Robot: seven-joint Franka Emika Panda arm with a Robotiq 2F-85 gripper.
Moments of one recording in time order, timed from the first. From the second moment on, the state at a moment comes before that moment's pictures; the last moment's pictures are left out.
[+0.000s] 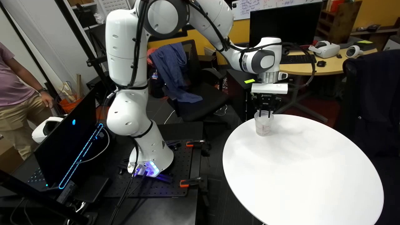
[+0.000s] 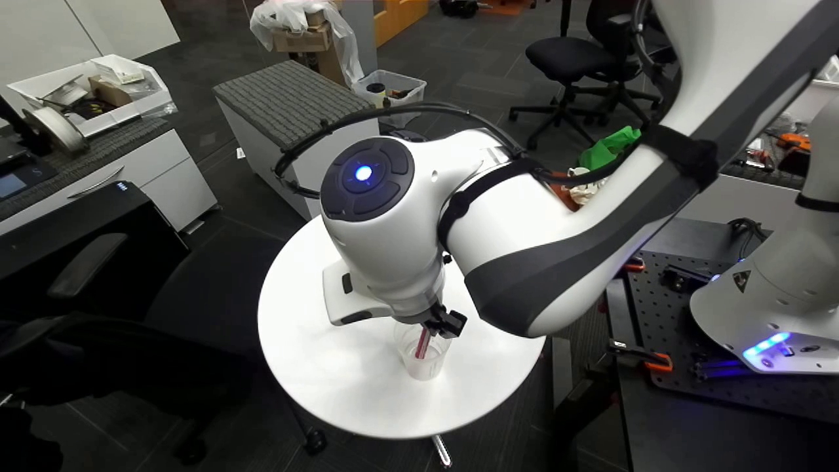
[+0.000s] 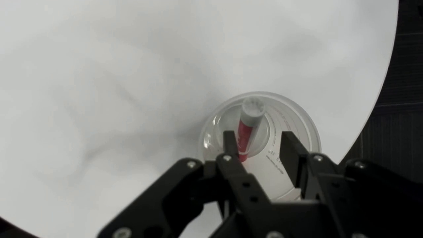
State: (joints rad) arm 0.17 0.37 0.19 -2.06 -0.35 2.28 -0.68
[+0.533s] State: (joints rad) arm 0.15 0.39 0.19 -2.06 -0.35 2.28 -0.68
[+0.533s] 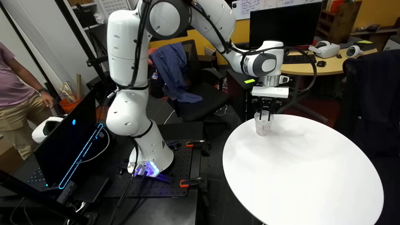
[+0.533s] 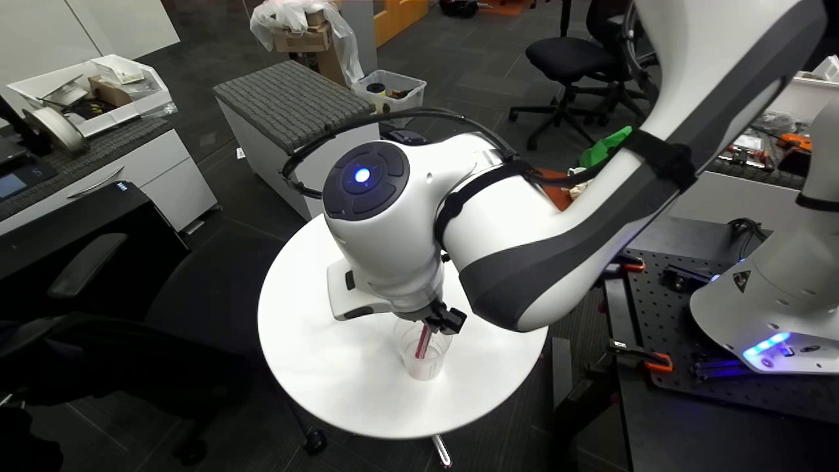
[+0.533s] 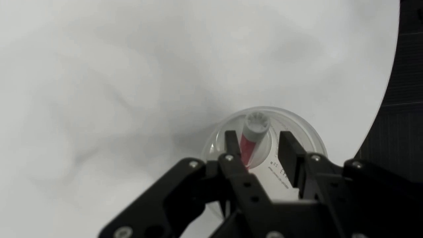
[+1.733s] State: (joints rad) arm 0.15 0.41 0.19 -2.06 -0.33 2.28 -0.68
